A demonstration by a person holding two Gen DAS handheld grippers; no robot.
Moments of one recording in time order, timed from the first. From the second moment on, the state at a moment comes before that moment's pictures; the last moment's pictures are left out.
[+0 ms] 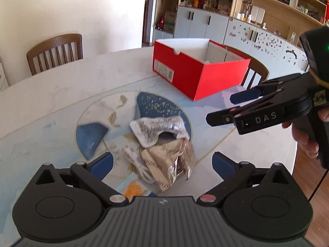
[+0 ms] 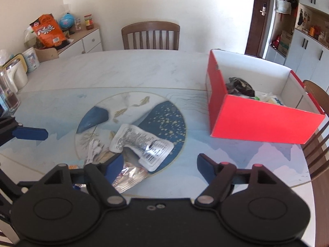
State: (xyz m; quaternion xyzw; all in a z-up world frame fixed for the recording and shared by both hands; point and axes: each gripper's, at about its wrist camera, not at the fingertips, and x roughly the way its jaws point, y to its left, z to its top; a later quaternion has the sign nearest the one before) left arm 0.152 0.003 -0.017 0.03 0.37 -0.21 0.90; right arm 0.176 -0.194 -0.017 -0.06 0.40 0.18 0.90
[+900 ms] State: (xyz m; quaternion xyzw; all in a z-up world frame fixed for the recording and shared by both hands) left arm 0.157 0.032 -0.083 0.05 0.40 -0.26 0.88; right arm 0.176 -0.130 -0.054 -0.04 0.43 0.12 0.89
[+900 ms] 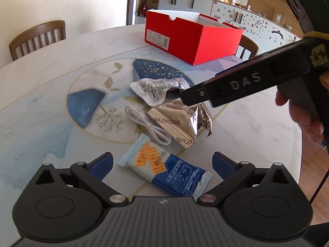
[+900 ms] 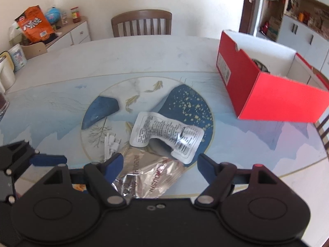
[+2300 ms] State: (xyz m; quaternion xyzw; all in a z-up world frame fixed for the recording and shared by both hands) left arm 0.160 -0.013 -0.089 0.09 0.41 -0.18 0.89; right arm 0.193 -0.190 -0.079 0.00 0.46 0.09 0.89
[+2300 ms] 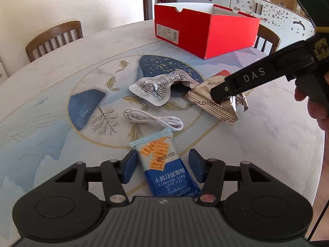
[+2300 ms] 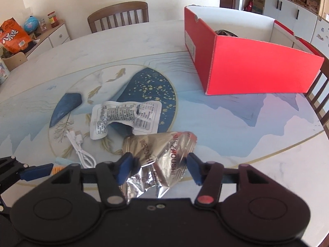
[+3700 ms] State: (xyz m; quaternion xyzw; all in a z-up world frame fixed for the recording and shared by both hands) left arm 0.170 -0.035 -0.032 0.04 0.39 -0.18 0.90; right arm 0.175 -0.239 -0.029 0.03 0.42 0.09 0.90
